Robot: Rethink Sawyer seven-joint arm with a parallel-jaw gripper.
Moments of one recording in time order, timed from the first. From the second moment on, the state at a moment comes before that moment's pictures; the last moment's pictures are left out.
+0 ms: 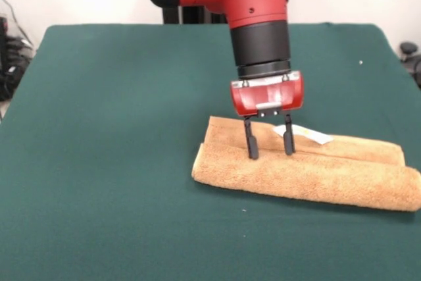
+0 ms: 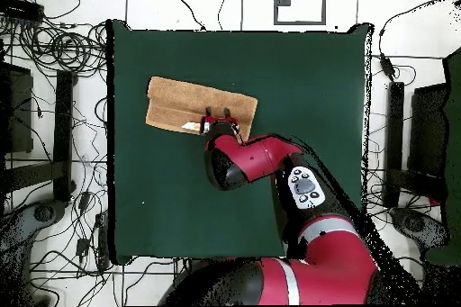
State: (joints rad) arm -0.29 -0.42 0.22 1.57 -0.71 -0.15 2.30
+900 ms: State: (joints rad) arm -0.33 -0.42 0.24 1.58 -0.71 -0.15 2.30
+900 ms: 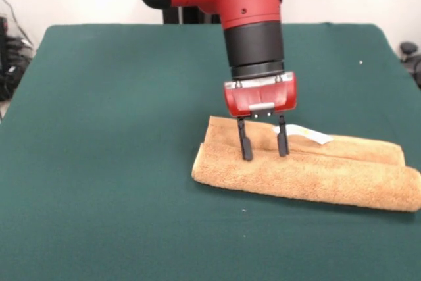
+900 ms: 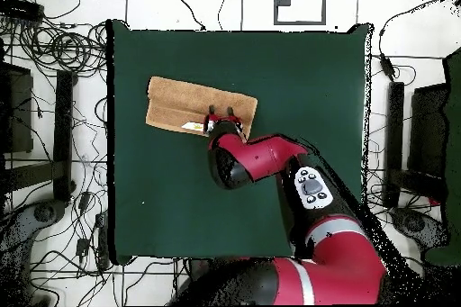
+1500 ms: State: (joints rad) arm -0.48 -0.37 0.38 1.58 -0.71 -0.15 2.30
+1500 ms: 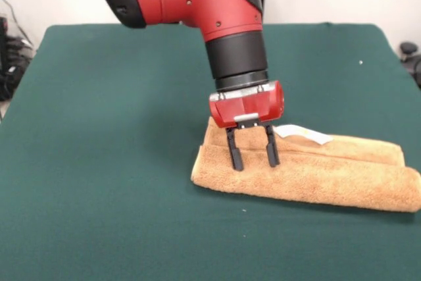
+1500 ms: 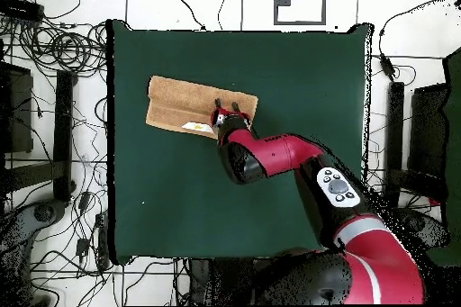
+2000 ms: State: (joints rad) arm -0.48 -0.37 0.39 1.58 -0.71 -0.12 2.30
